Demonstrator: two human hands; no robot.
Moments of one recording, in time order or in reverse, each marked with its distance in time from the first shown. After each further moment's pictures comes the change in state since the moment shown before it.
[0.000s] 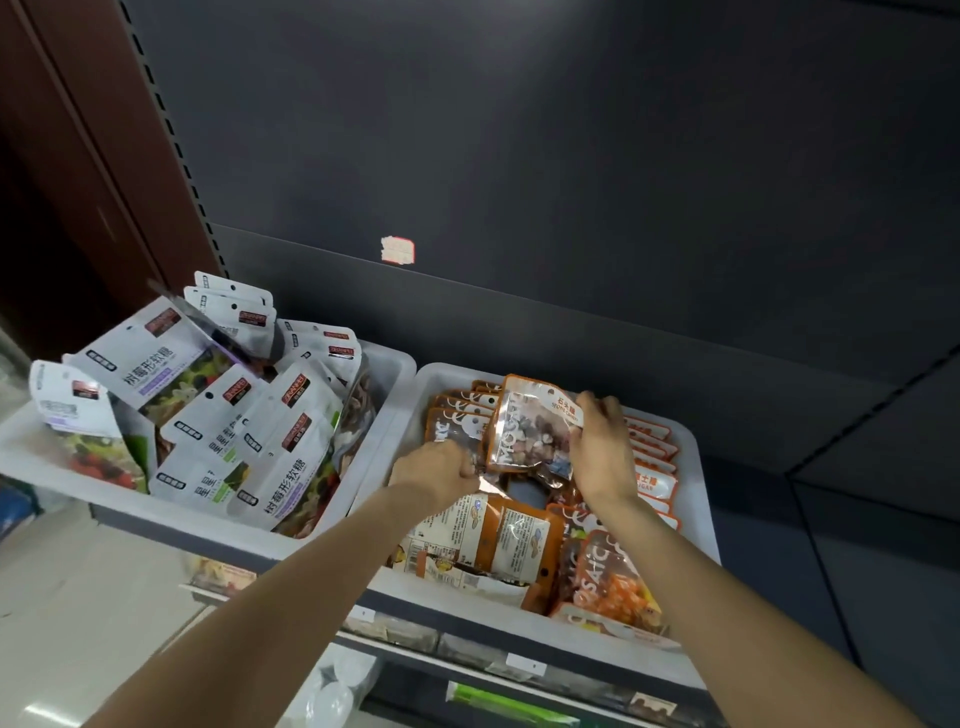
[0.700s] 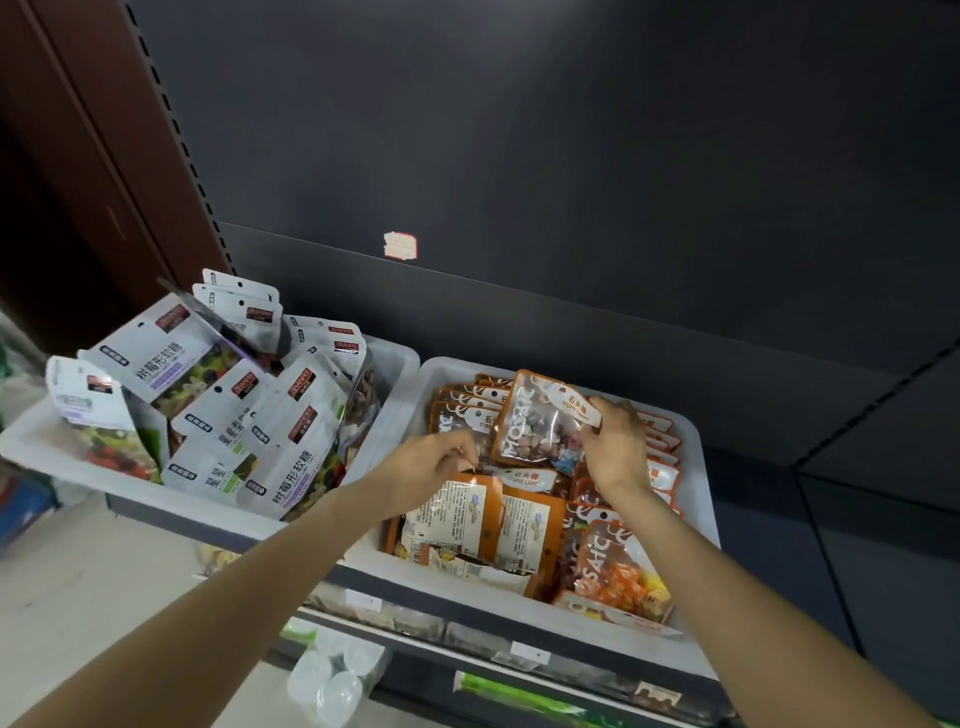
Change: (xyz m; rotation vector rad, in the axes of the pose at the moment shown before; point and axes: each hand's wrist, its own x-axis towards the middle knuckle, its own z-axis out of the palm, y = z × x) left_hand -0.026 -0.011 -0.015 -0.261 -0.035 0.221; right_hand 0.003 0.014 -0.010 0.210 -0.045 0.120
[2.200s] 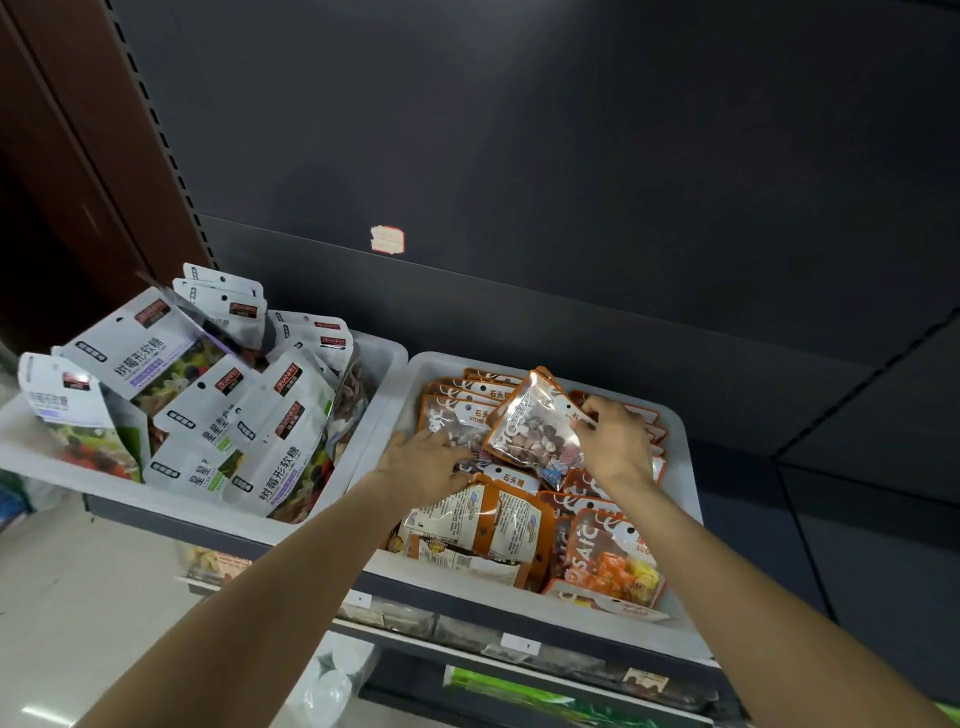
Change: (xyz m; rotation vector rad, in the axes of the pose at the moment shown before) left_hand 0.027 -0.009 0.020 0.711 -0.110 -0.058; right_hand -0.006 -0.002 -0.008 -0.206 -0.024 0.019
